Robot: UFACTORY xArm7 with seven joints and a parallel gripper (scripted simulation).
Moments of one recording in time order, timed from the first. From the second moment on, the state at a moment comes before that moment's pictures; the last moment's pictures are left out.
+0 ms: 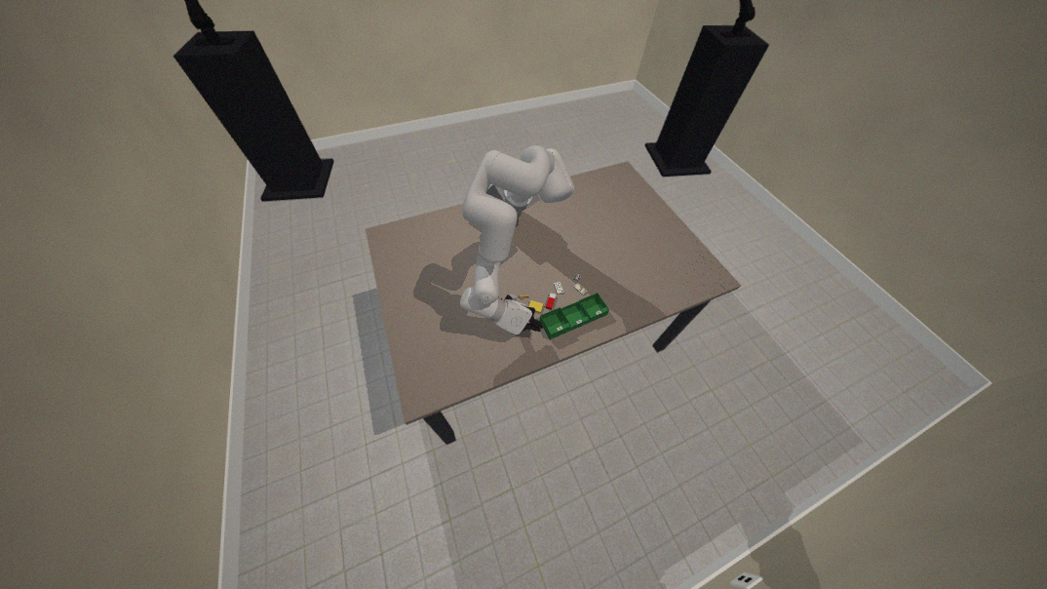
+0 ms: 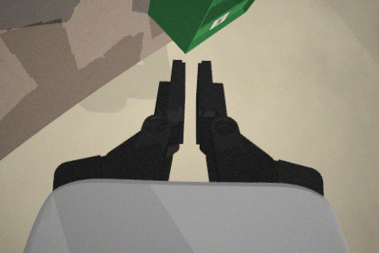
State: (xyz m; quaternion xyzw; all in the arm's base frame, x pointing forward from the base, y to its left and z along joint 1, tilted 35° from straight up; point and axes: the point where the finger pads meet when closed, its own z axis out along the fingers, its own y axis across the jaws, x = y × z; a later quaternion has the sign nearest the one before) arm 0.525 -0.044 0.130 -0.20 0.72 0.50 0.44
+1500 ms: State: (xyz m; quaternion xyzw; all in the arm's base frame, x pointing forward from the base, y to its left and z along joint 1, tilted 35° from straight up) arm 0.436 0.017 0.136 -0.74 0.55 0.27 0.27
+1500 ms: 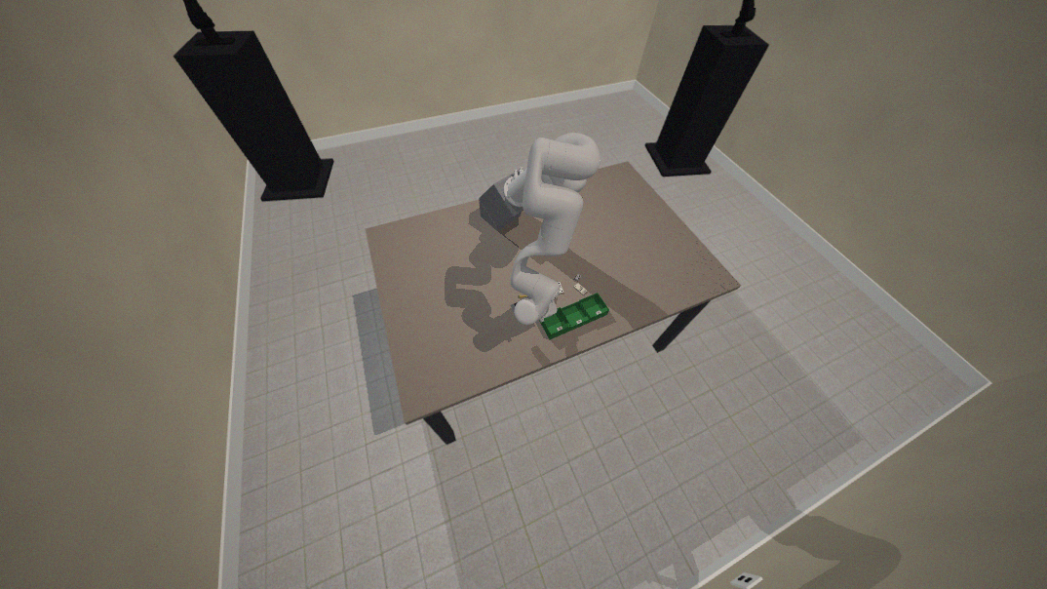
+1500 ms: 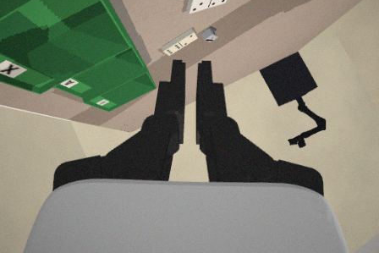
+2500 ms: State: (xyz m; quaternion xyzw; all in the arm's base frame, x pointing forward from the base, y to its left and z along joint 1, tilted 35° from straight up) arm 0.409 0.009 0.193 -0.95 0.25 0.11 0.11
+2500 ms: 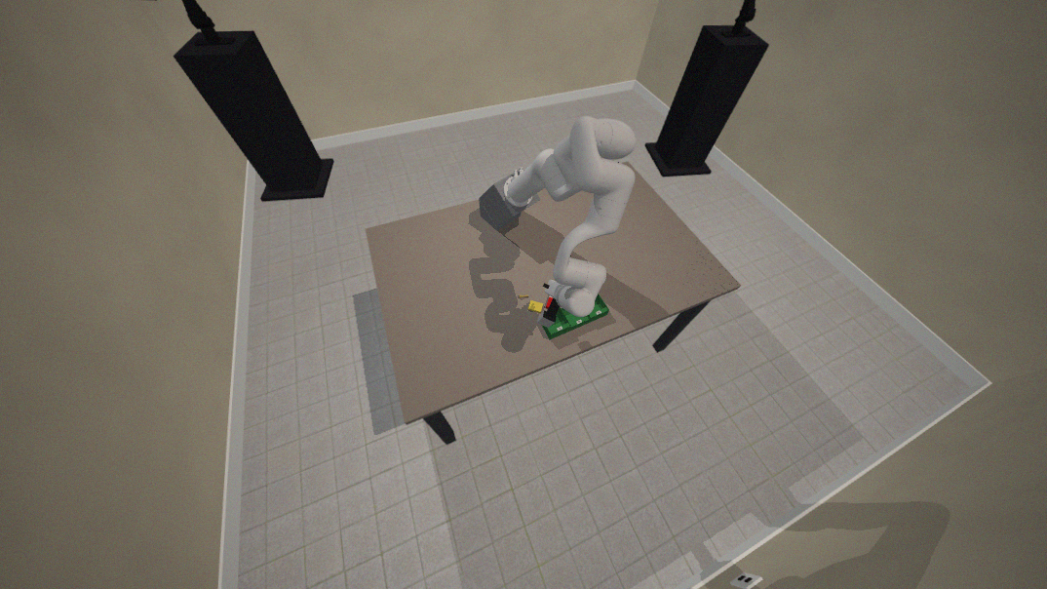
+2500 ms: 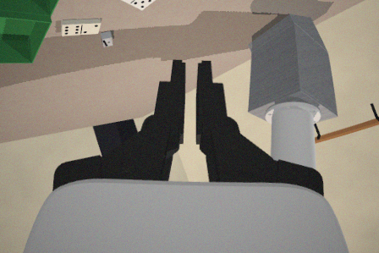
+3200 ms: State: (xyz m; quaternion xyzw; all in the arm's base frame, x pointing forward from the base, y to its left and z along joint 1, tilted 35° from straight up) arm 0.400 0.001 0.248 -1.00 0.03 0.02 0.01
